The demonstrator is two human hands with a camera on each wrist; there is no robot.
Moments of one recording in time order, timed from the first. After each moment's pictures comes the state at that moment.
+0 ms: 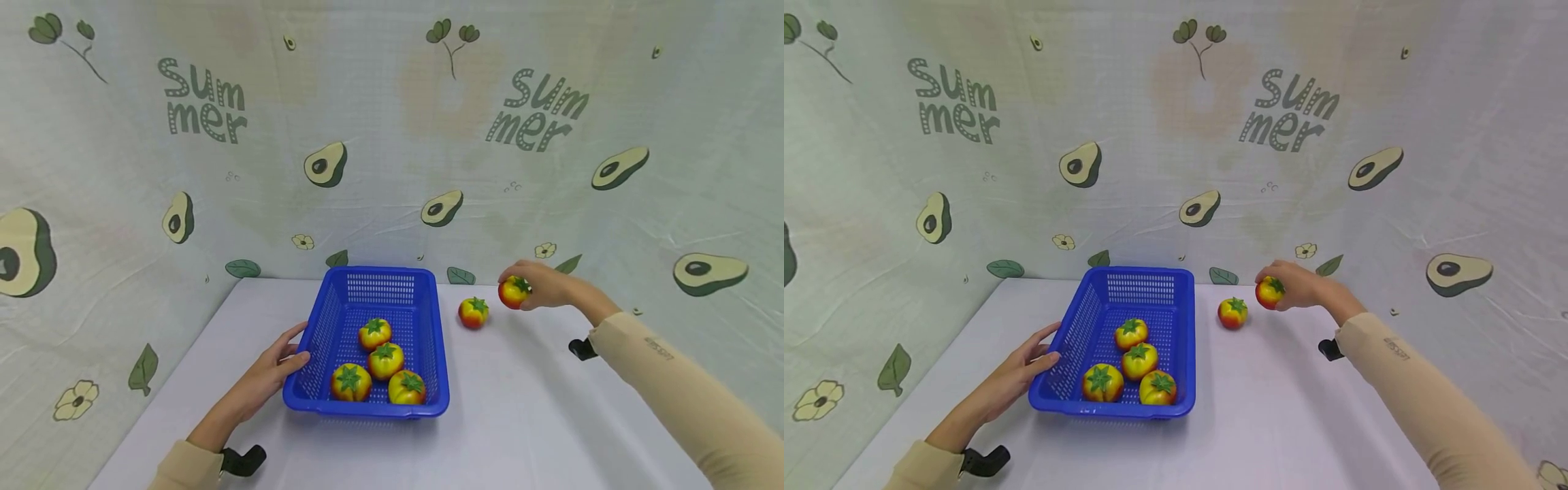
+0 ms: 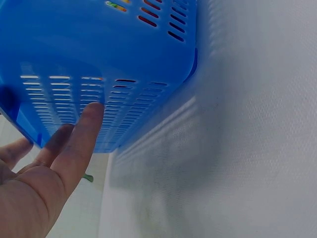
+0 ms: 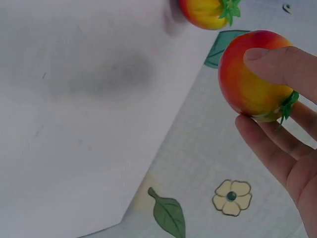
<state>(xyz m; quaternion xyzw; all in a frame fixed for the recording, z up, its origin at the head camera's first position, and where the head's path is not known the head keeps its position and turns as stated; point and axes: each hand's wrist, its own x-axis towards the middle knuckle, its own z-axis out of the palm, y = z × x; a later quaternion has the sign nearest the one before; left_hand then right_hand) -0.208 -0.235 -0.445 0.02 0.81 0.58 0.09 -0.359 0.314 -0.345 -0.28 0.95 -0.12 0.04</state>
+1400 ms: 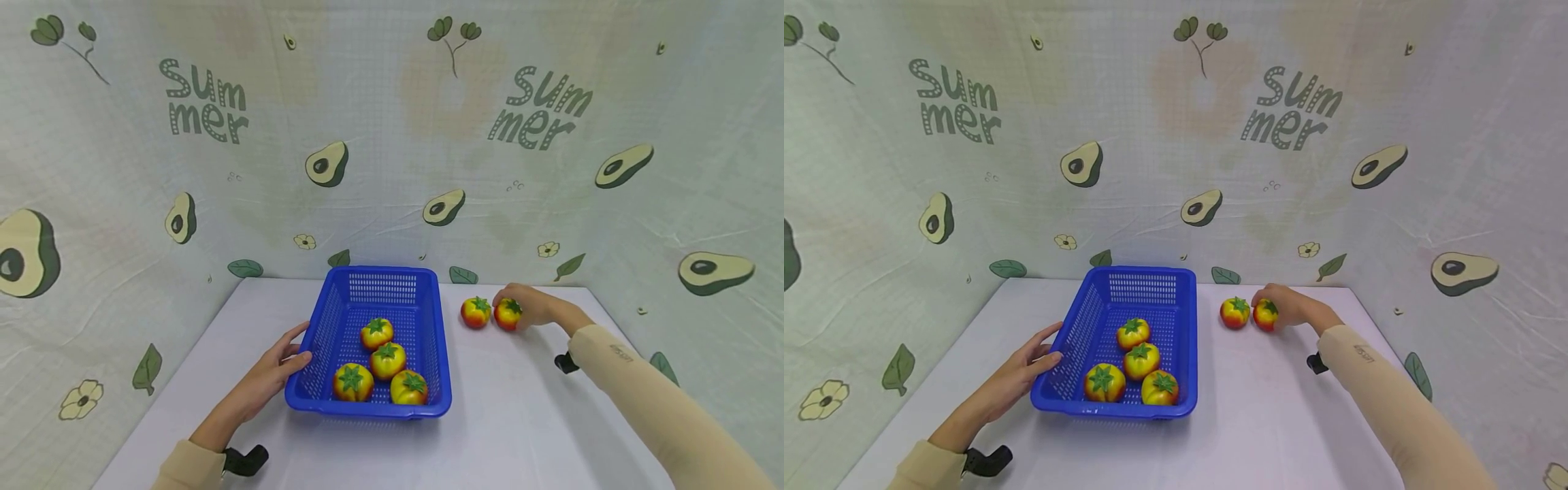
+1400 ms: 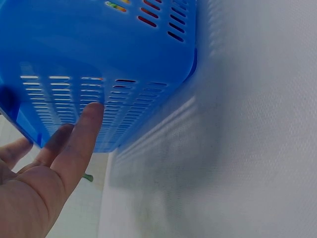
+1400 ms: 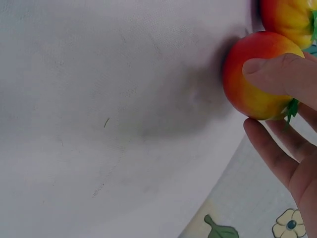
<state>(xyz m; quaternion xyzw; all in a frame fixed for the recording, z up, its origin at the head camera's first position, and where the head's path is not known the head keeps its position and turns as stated) -0.208 -0.235 -0.446 0.02 0.81 0.58 0.09 -0.382 0.313 -0.415 -0.26 0.95 -0.13 0.12</state>
